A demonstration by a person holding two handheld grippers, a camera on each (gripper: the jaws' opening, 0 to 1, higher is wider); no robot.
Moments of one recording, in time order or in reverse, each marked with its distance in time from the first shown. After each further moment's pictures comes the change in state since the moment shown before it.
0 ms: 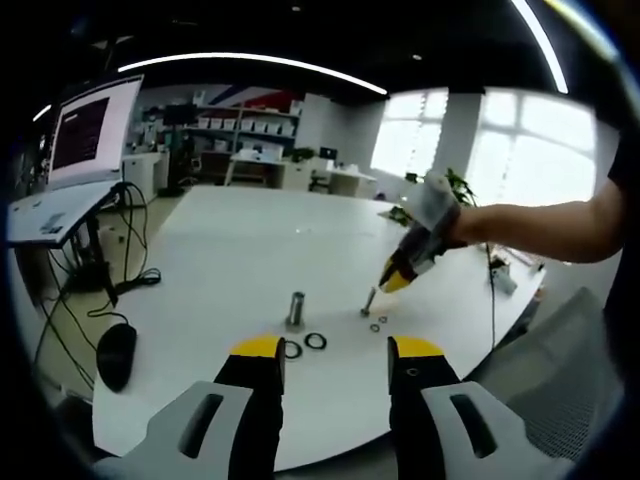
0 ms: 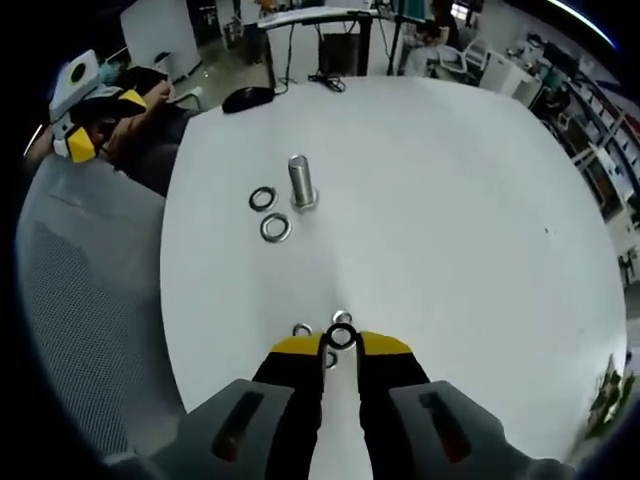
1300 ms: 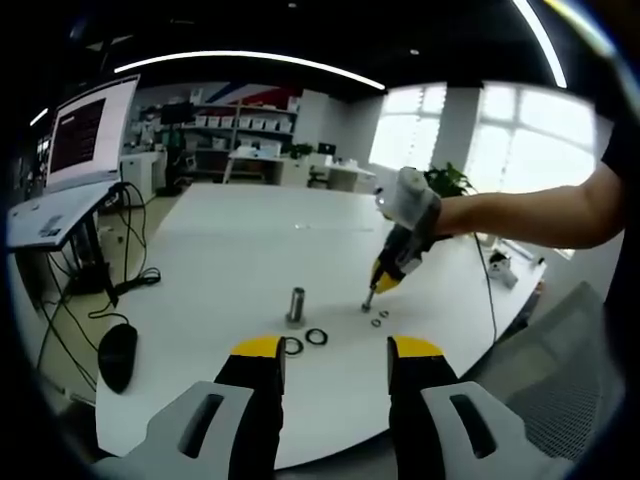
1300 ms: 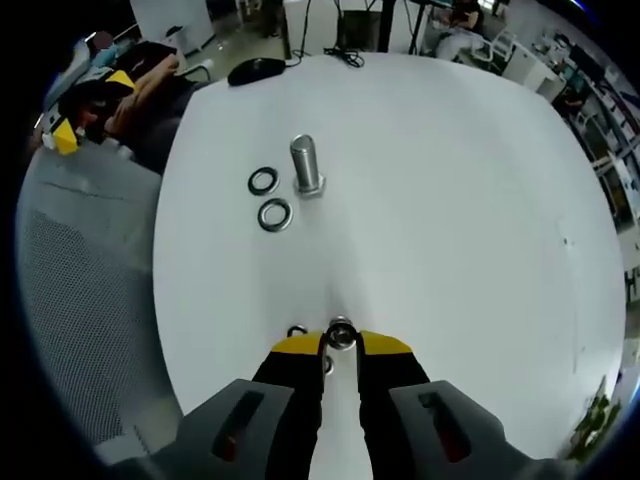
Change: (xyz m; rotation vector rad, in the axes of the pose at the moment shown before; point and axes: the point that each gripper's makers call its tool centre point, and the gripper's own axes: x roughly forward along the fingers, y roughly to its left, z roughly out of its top) left arm 0.001 0.001 -0.002 0.014 0.014 0.003; right arm 0.025 0.000 -0.004 -0.055 0.123 0.041
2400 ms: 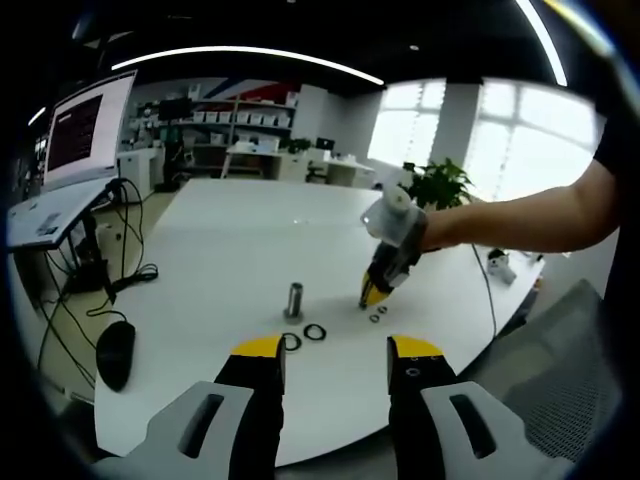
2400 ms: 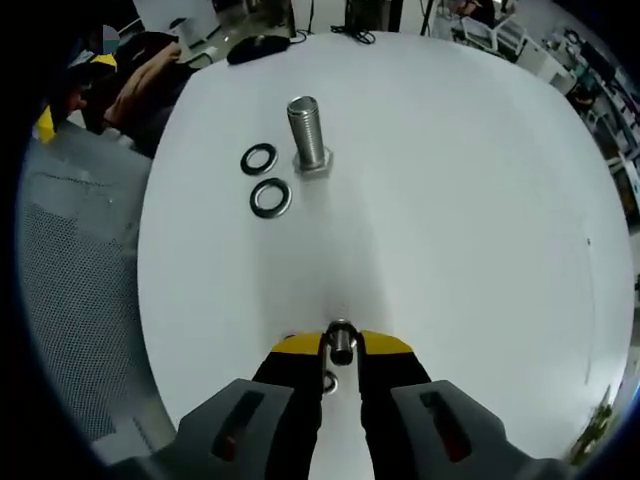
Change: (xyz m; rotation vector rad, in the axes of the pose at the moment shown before) left arm 0.001 -0.001 -0.003 -0.002 0.021 -0.008; right arm 0.035 0.006 -0.005 -0.032 0.037 0.034
